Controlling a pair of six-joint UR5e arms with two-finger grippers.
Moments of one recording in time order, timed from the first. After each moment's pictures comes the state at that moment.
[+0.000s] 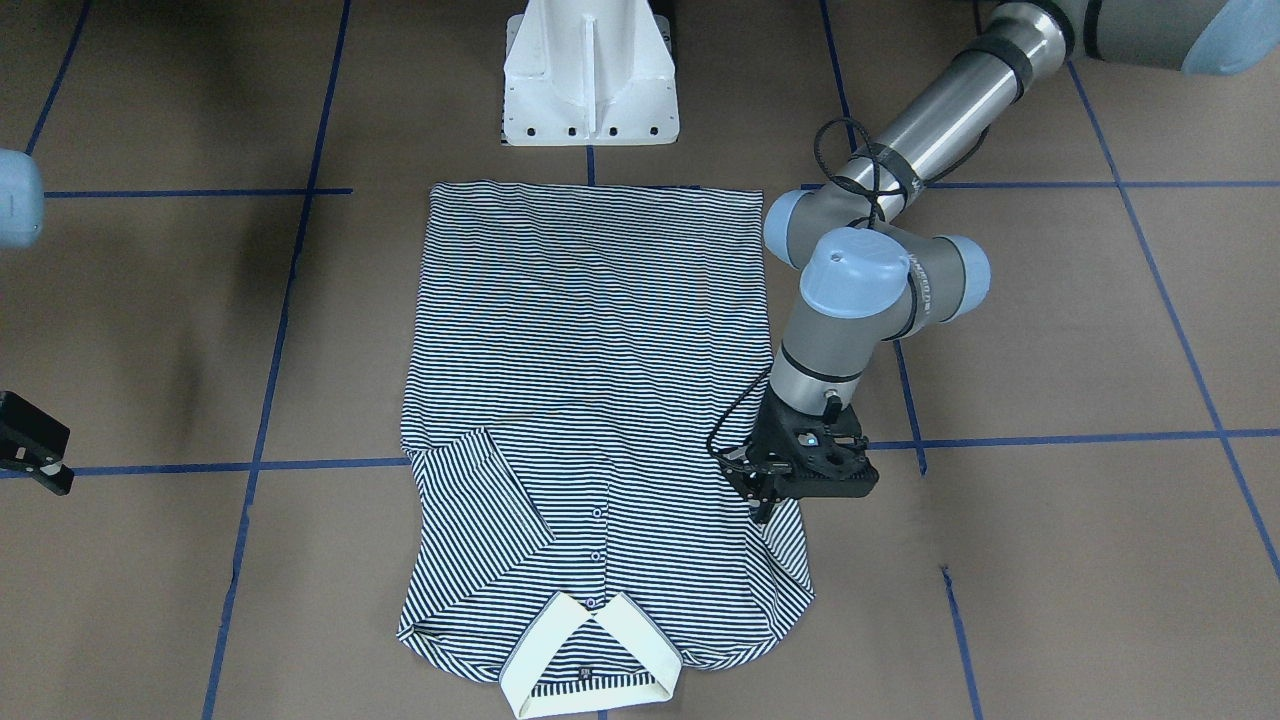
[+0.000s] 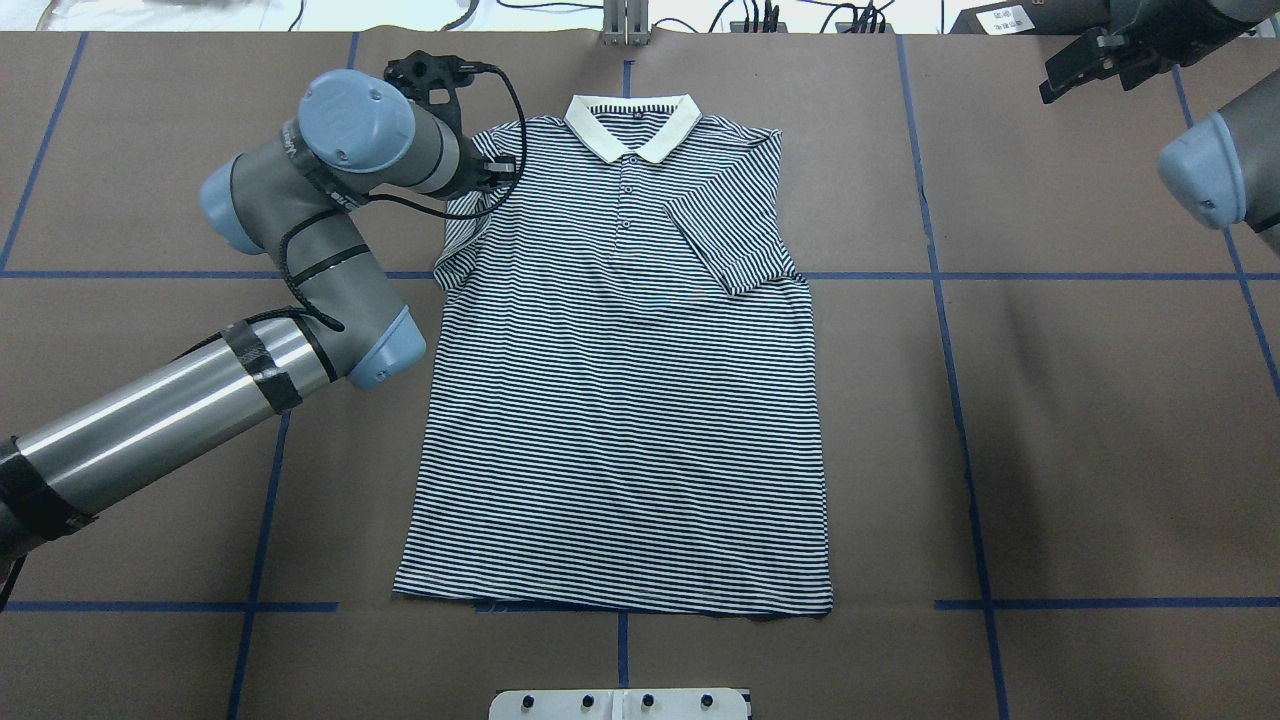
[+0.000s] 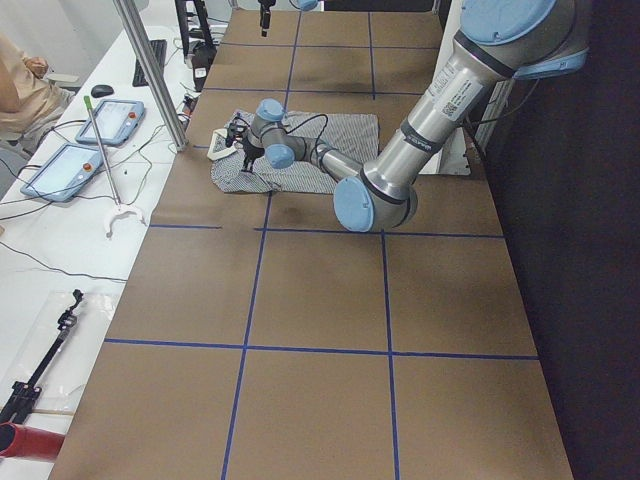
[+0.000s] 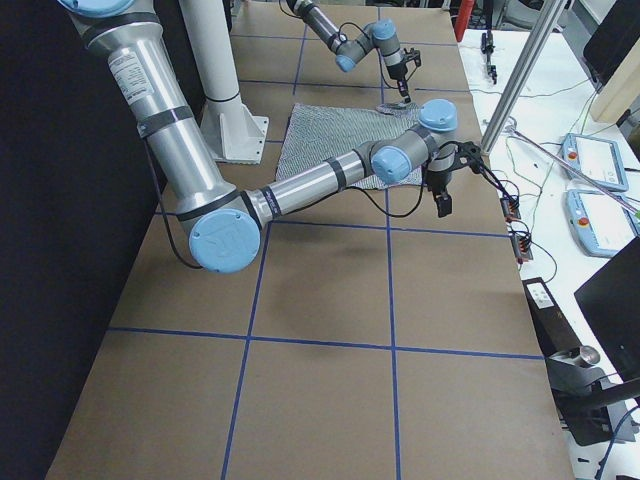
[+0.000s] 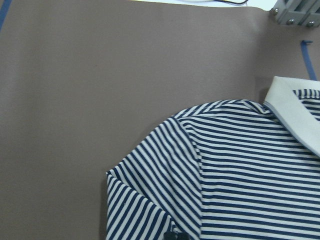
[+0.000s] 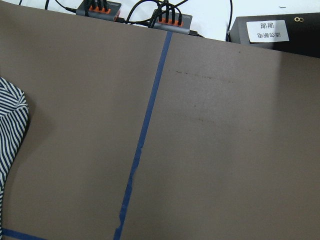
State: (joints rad) left arm -0.75 -2.35 -1.19 -2.18 -1.74 -1.14; right arm 1.23 -1.13 1.56 -1.35 2.20 0.46
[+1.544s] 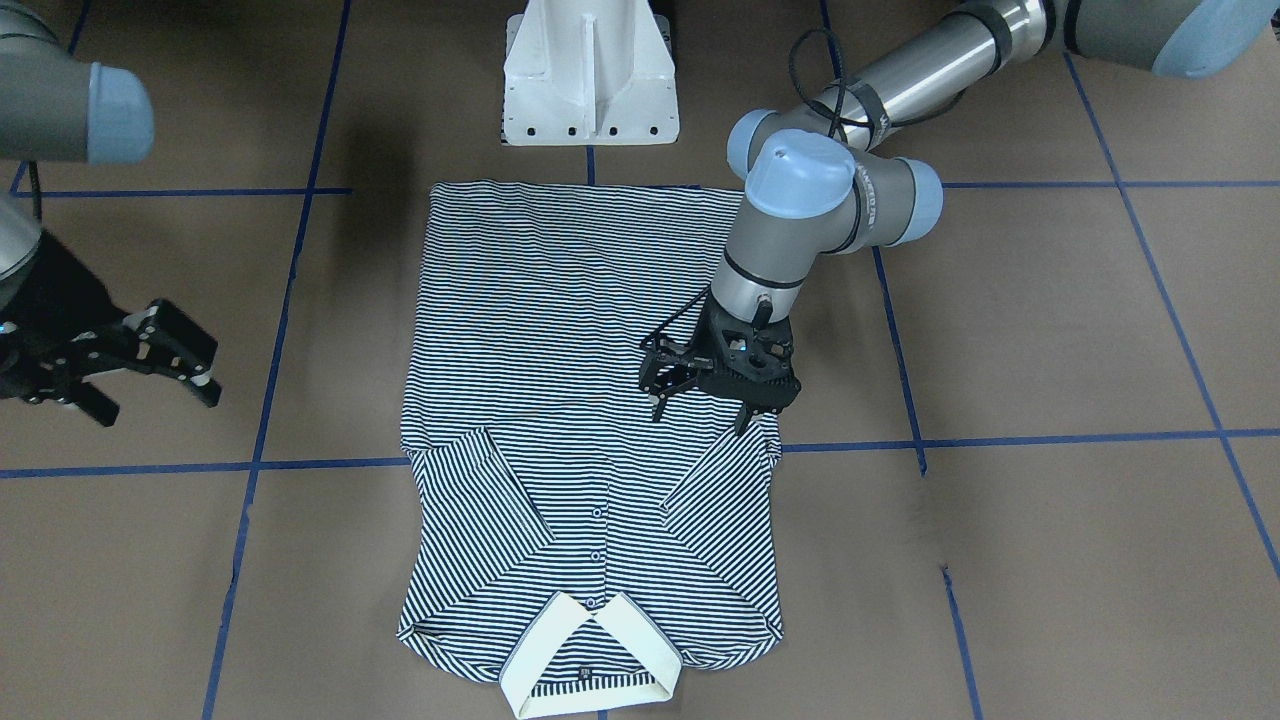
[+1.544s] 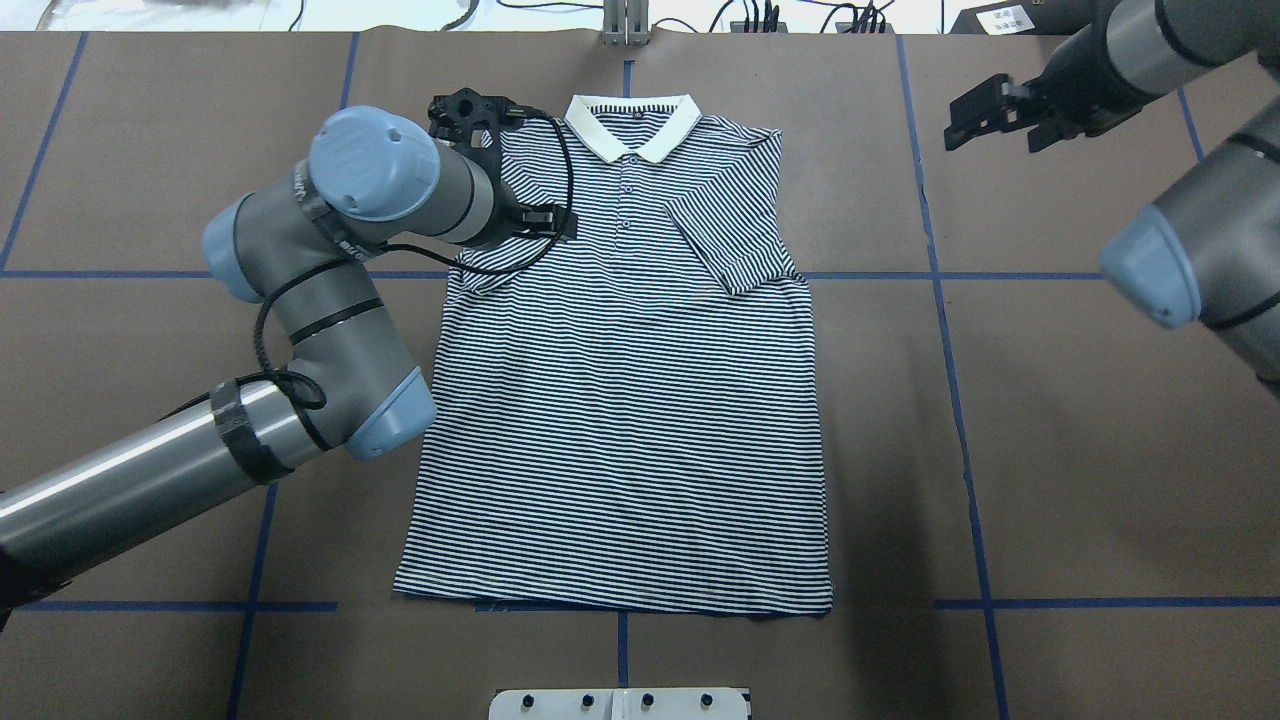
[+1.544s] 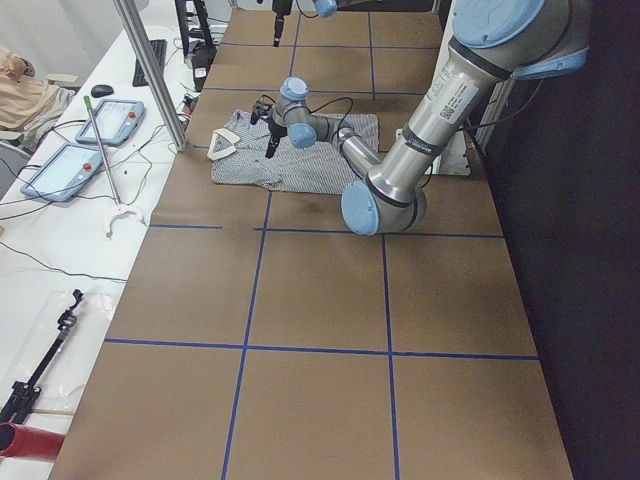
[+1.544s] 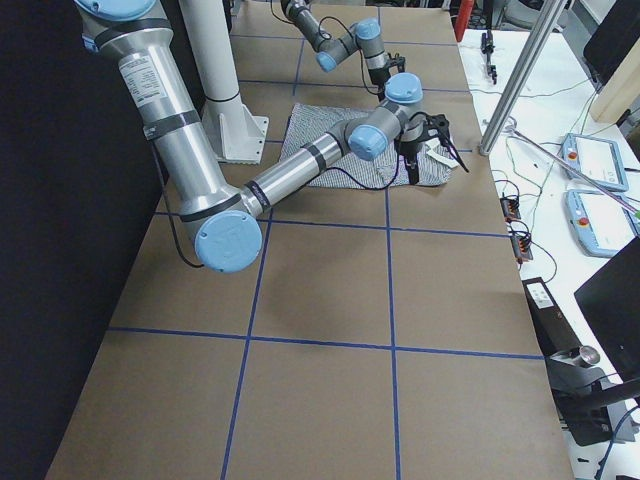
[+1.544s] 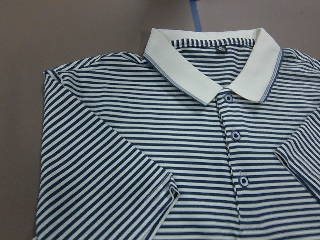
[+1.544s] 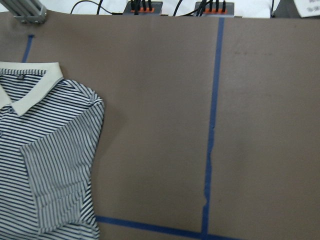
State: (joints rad) left arm -0.68 -2.24 -1.51 -2.03 -1.77 -1.06; right arm 1.03 -1.21 1.84 -1.35 2.15 0.87
